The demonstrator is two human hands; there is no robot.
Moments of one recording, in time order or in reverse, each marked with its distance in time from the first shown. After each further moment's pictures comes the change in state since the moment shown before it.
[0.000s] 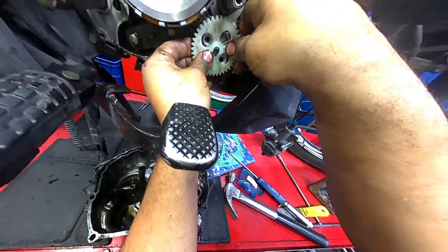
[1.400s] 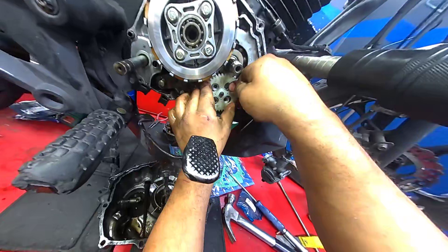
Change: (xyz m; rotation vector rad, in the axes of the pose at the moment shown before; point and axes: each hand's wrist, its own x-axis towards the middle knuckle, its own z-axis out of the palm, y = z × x) left_hand -0.013 -0.023 0.009 0.875 0.231 0.613; right_hand 0.003 -0.005 -0.010 -0.041 0.002 0.019
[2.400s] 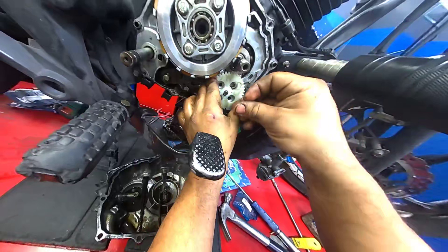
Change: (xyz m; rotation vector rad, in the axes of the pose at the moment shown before) left_hand -0.007 0.013 0.006 -0.159 0.047 -0.123; right_hand -0.046 0.031 0.028 0.850 0.182 -0.352
